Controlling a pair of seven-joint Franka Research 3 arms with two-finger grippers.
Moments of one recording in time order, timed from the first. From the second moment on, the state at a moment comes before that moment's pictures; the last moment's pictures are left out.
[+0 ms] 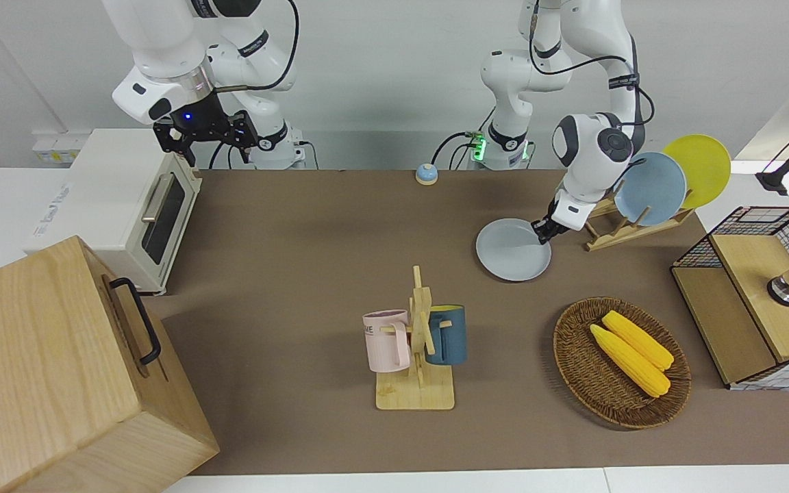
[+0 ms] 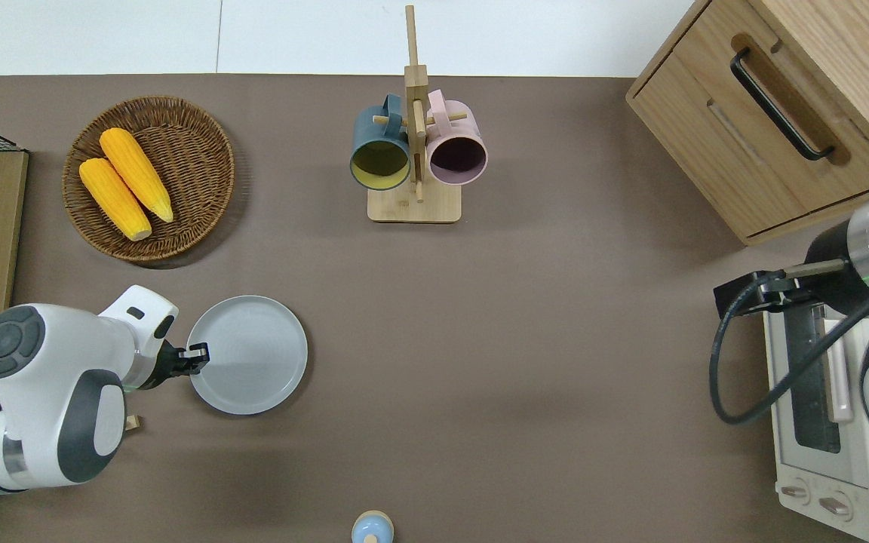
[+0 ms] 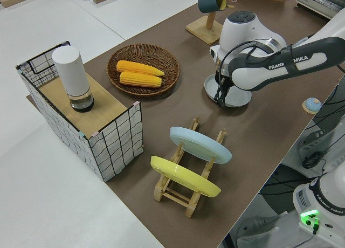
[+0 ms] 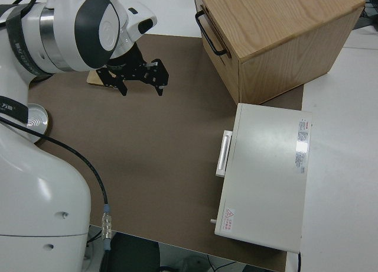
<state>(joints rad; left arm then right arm) -0.11 -0.04 0.08 -2.39 -0.08 2.27 -0.21 -0.26 0.02 0.38 -1.48 -0.03 1.38 0.04</state>
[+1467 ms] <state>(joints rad) -0.10 -0.08 0.09 -1.73 -0.02 1.45 -0.21 -0.26 0.02 0.38 -1.48 -0.03 1.38 0.04</state>
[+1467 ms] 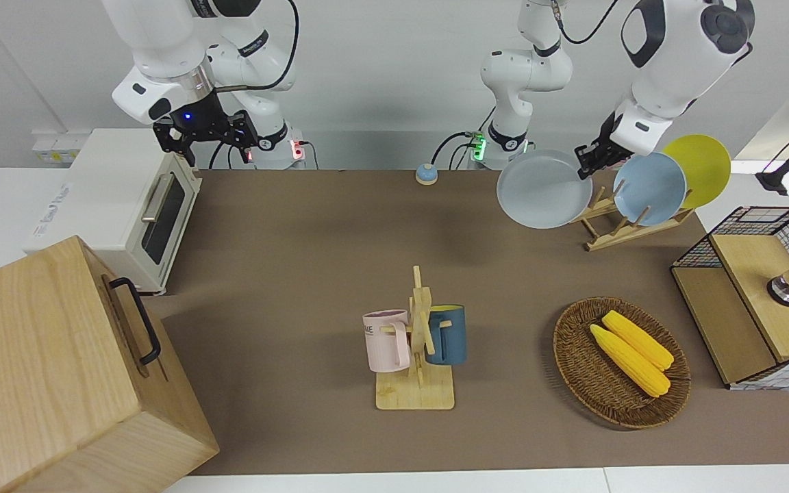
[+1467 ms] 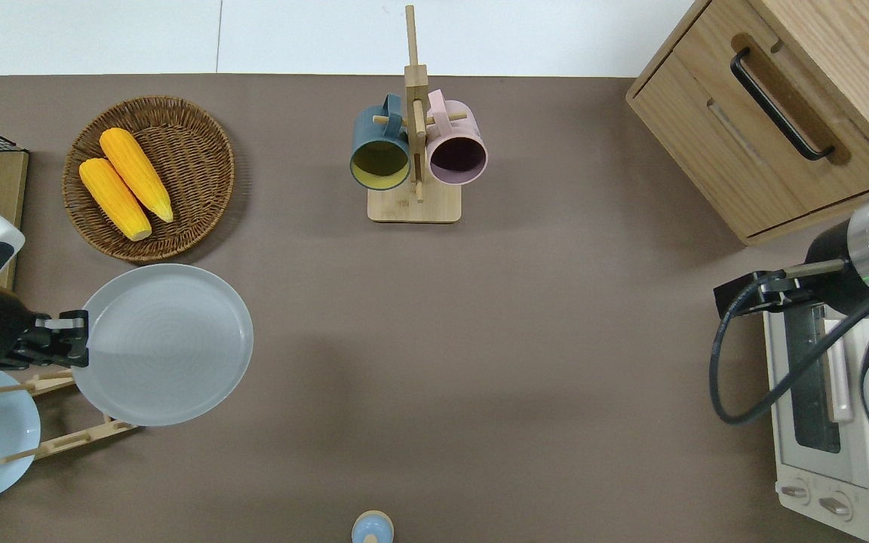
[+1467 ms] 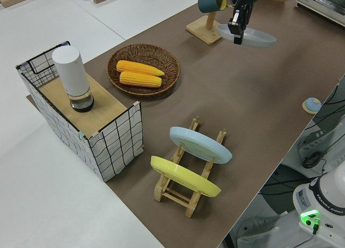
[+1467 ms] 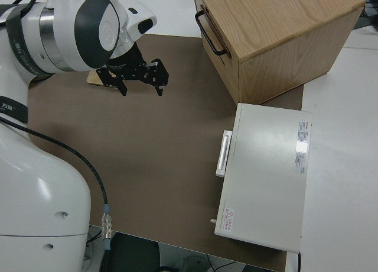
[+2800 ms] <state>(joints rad) -0.10 -0.06 0.05 -1.77 0.61 1.34 -0.20 -0.26 0.02 0.38 -1.48 -0.03 1.38 0.04</state>
